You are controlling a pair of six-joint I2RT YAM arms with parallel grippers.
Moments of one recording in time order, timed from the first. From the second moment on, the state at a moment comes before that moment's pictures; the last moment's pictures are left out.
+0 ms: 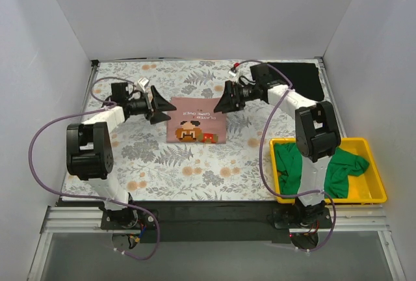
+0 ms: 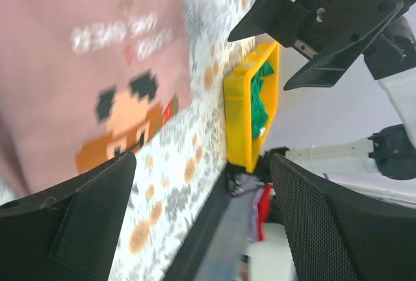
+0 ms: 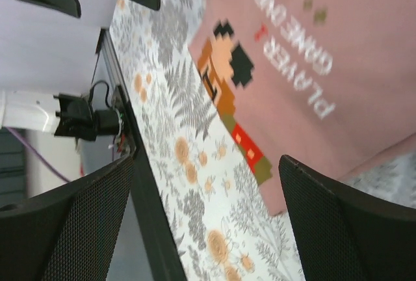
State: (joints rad) left arm 0.06 1.74 1.00 -0.12 1.11 -0.57; right arm 0.37 1.99 1.42 -0.30 -1.03 0.28
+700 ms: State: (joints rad) left arm -0.03 2.23 1.35 0.25 0.96 -0.83; right arm 0.33 2.43 1.85 -0.17 -0.98 0.31
